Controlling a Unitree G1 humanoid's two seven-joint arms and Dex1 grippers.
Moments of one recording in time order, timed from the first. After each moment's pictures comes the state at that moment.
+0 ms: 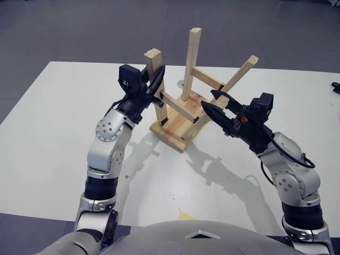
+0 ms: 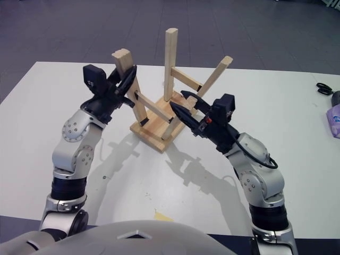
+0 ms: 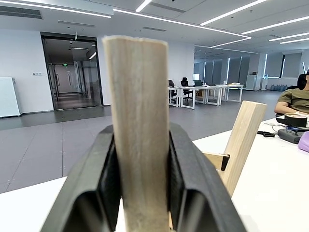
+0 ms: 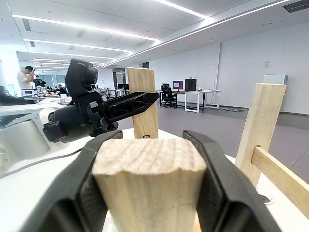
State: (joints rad) left arm -0.27 0.16 -0.07 -0.28 -0.32 0.27 -0.28; right arm -0.01 -0.44 0.01 -0.49 0.71 0.33 0.58
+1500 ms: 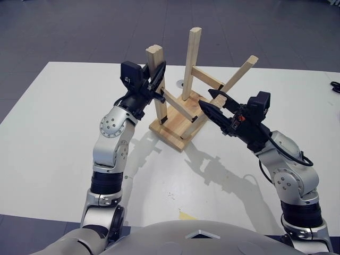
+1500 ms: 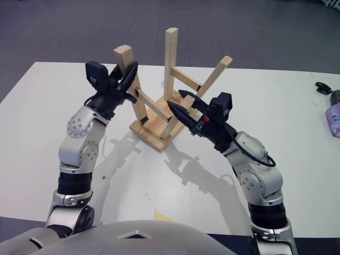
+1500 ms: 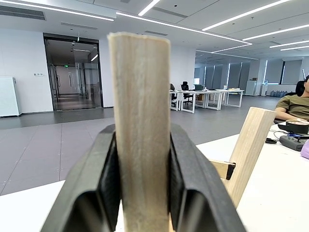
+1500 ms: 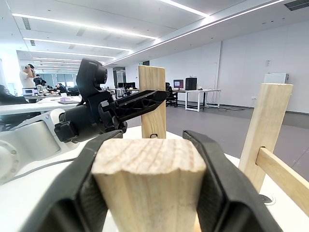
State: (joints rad) left arm -0.31 0.11 -0.04 -0.22 -0.29 0.23 -0.32; right arm -0.03 -0.44 0.03 -0.49 0.72 0.34 0.57
